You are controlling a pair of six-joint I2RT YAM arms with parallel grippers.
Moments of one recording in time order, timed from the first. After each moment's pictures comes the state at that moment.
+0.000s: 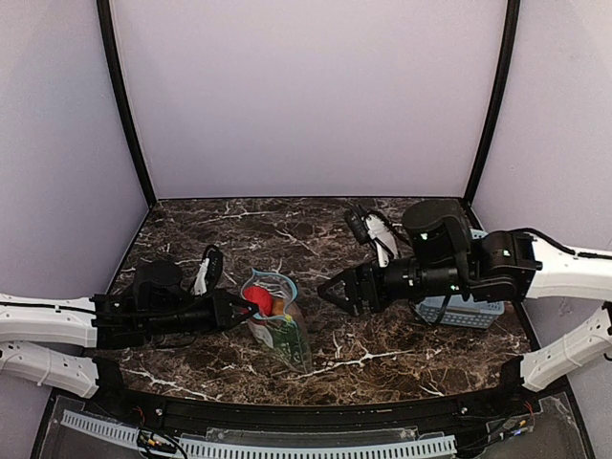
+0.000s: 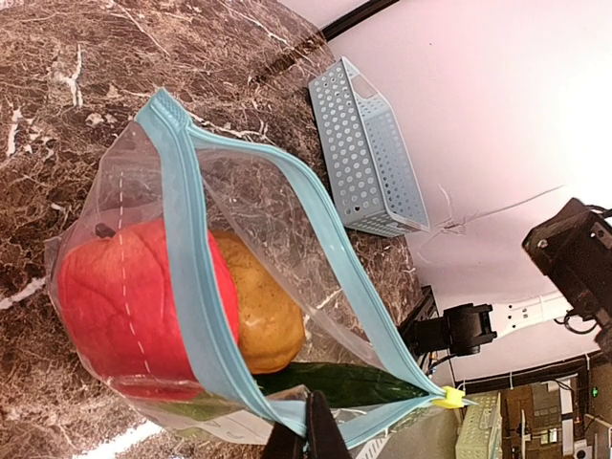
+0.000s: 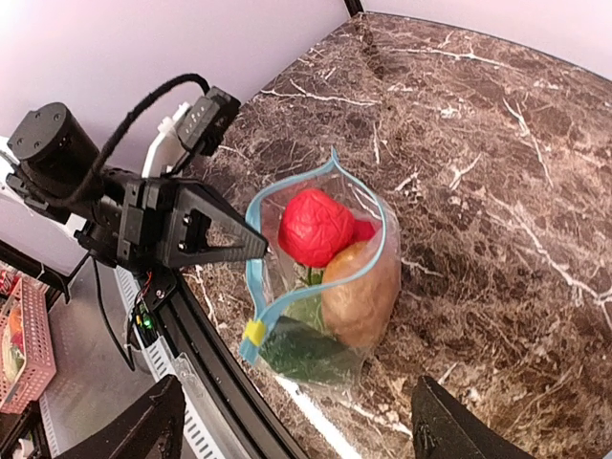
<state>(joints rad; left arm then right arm) -0.99 0.98 0.46 0.13 0.04 -0.99 1.21 1.24 1.13 -0.41 0.06 0.51</state>
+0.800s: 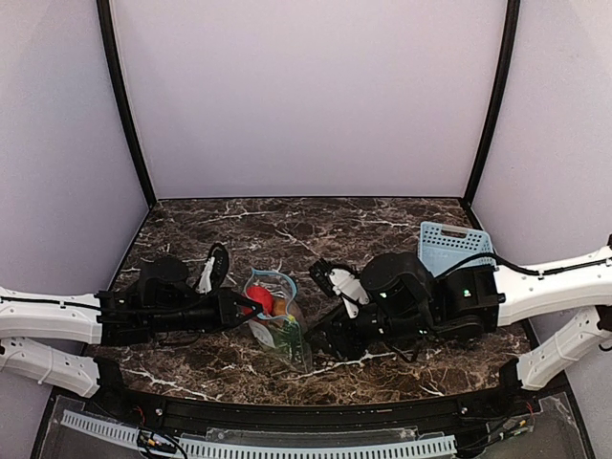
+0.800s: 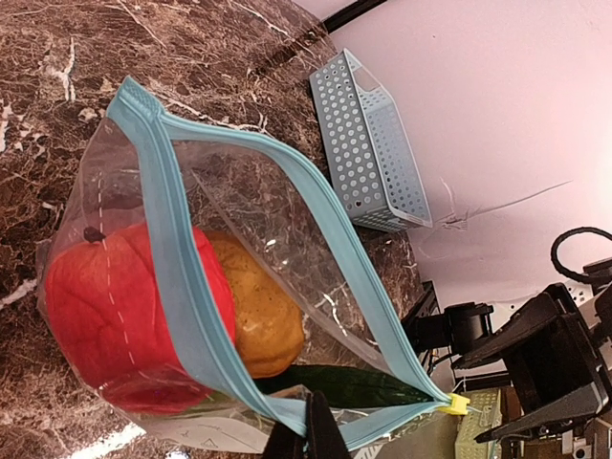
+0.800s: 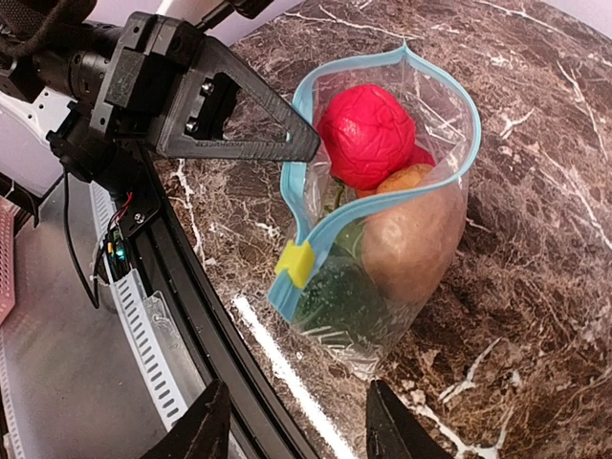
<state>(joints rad) -0.99 1.03 0.49 0.13 0.08 -0.99 1.36 1.32 0.97 -0.29 0.10 0.47</state>
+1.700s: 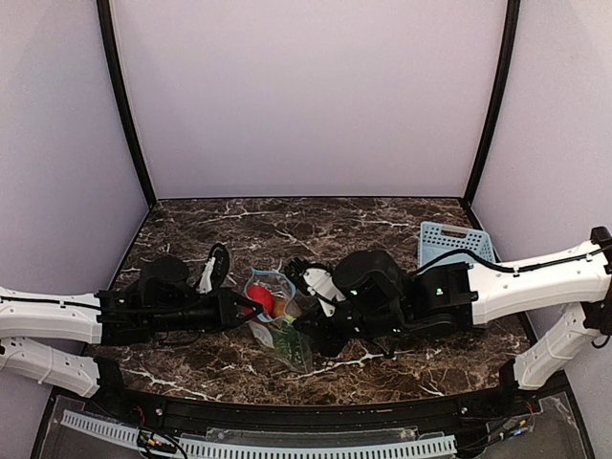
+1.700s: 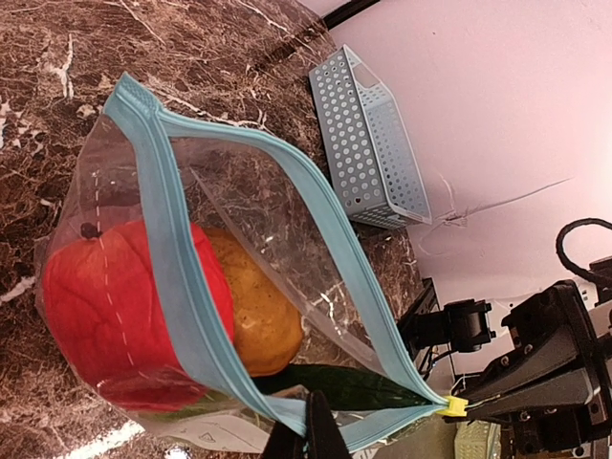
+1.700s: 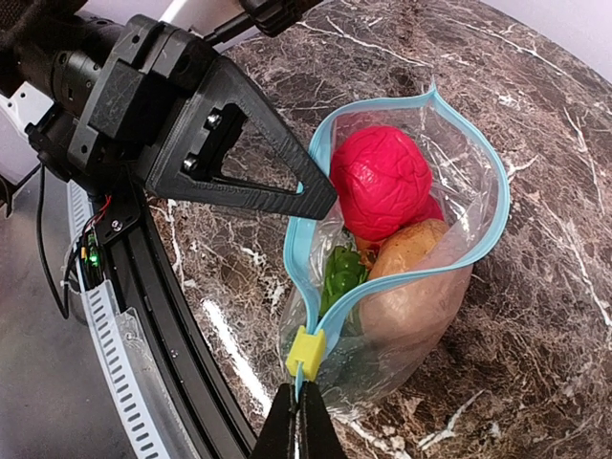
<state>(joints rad) -0.99 1.03 0.49 0.12 0.09 -0.99 1.36 1.46 1.08 -0.26 0.14 0.35</state>
